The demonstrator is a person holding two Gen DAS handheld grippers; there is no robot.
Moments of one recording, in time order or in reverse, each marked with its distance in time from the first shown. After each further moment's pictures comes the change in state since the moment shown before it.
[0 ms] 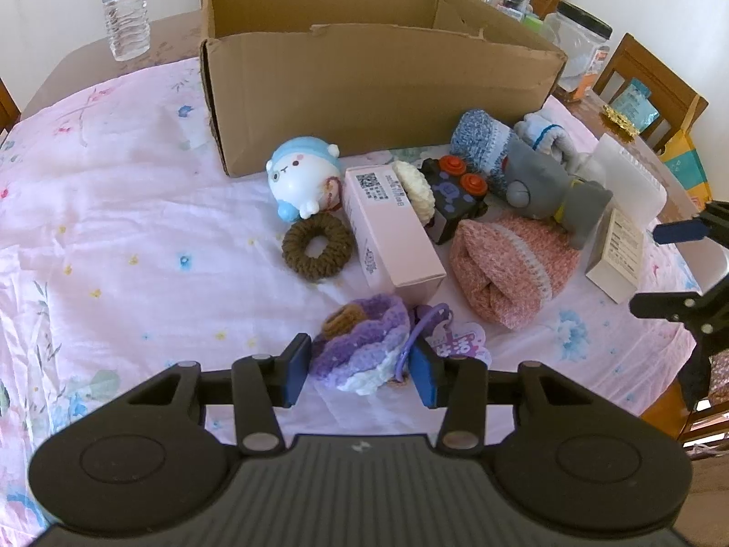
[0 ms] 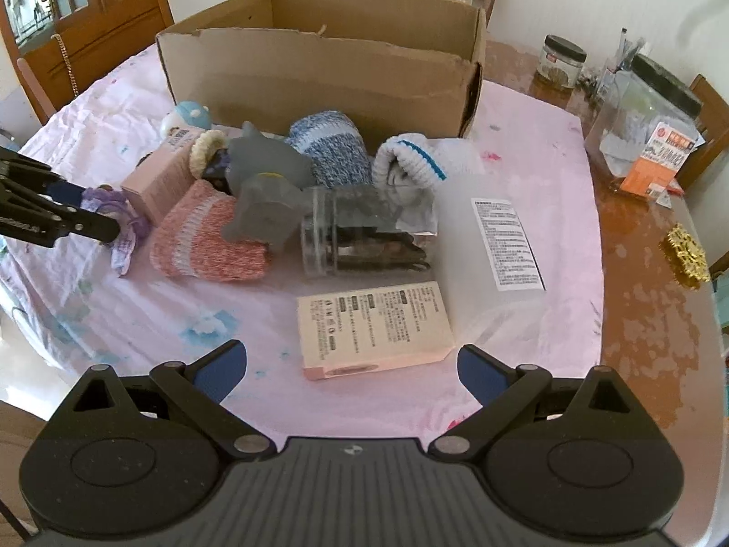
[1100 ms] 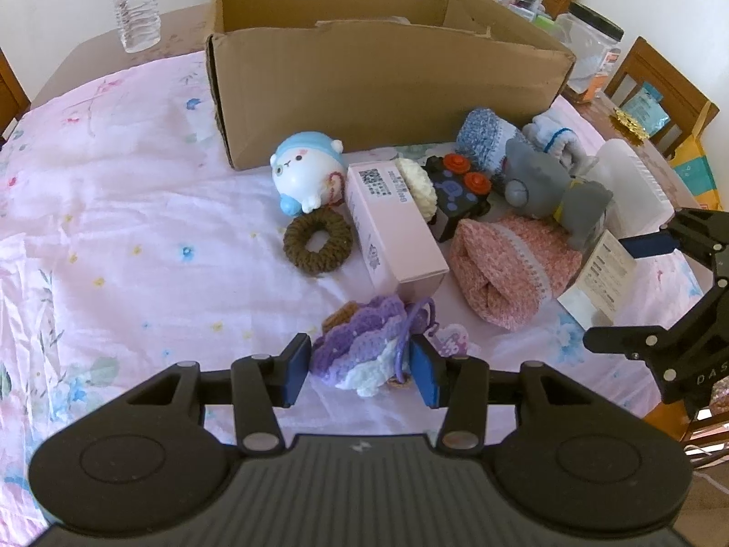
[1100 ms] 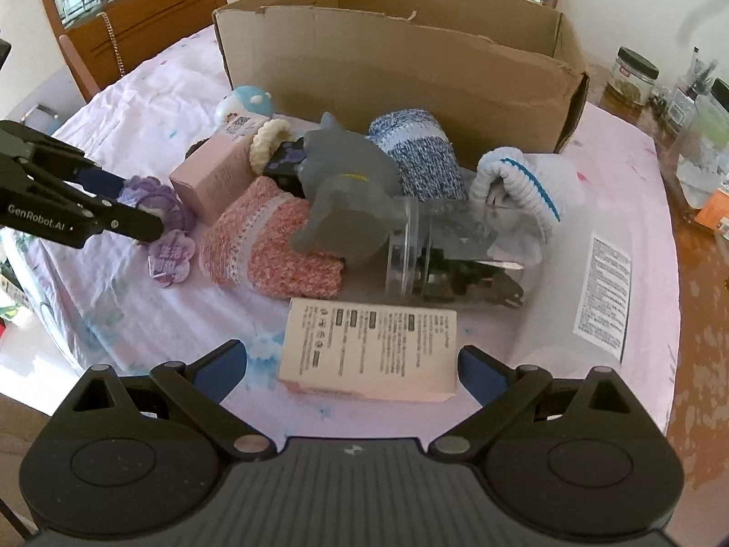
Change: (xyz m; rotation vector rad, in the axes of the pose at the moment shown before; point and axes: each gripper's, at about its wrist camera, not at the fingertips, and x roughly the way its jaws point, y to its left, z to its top) left arm 0.001 -0.003 -0.001 -0.033 0.012 0.023; right arm 0.026 0.029 0.013 -0.080 0.011 0.114
